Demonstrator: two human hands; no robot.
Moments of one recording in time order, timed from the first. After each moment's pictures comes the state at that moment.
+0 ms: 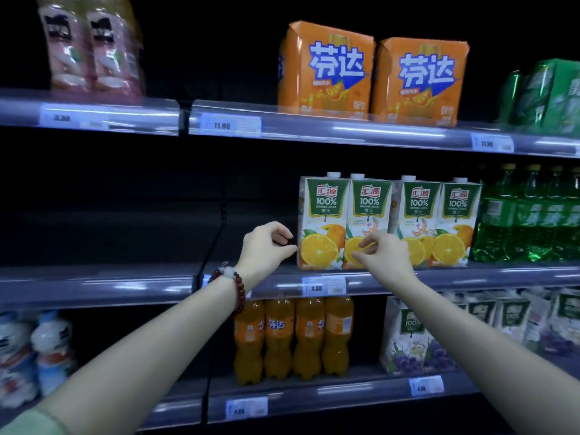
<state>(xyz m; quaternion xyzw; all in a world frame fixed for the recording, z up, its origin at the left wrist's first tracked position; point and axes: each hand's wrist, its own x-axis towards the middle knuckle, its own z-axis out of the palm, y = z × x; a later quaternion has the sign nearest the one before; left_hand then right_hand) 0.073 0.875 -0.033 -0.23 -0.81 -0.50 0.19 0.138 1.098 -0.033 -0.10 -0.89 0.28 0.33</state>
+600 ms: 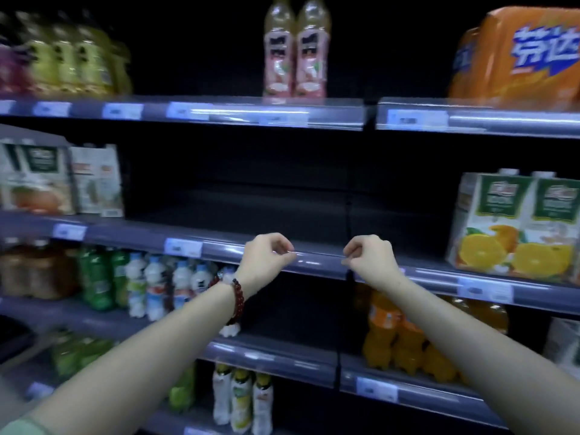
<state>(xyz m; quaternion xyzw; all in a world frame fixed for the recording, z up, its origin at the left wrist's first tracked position) 0.118 0.603 -0.064 -0.08 -0.86 -0.45 0.23 0.102 0.817 -0.053 0.08 -0.93 0.32 0.20</state>
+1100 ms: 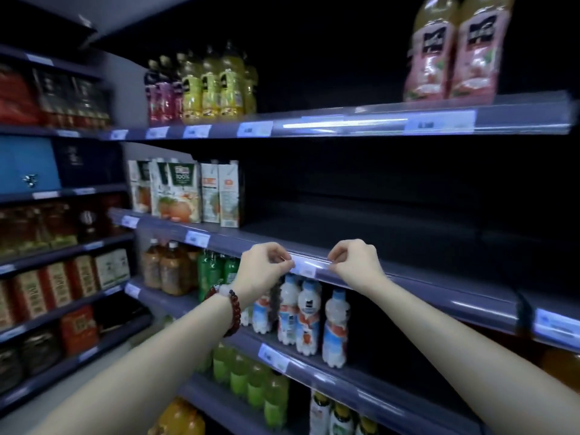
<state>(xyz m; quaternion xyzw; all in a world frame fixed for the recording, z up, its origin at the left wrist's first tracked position) 0.125 0.388 -0.065 0.05 -0.86 -0.41 0.30 0.054 0.569 -0.050 0.23 -0.89 0.37 0.13</state>
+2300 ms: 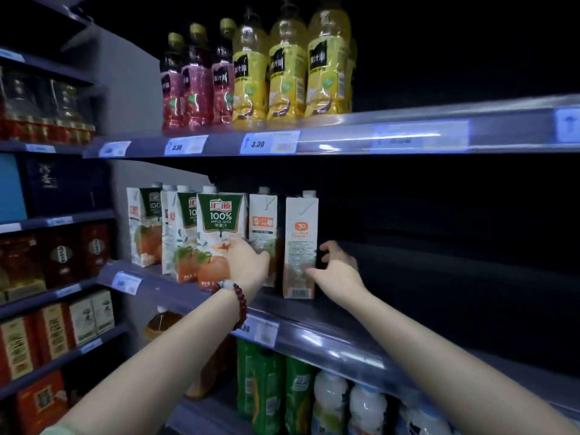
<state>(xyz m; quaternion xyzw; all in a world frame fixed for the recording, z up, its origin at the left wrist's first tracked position) -0.094 0.078 -0.018 0.22 -0.80 -0.45 0.33 -0.133 0.229 -0.030 0.19 -0.86 0.46 0.12</state>
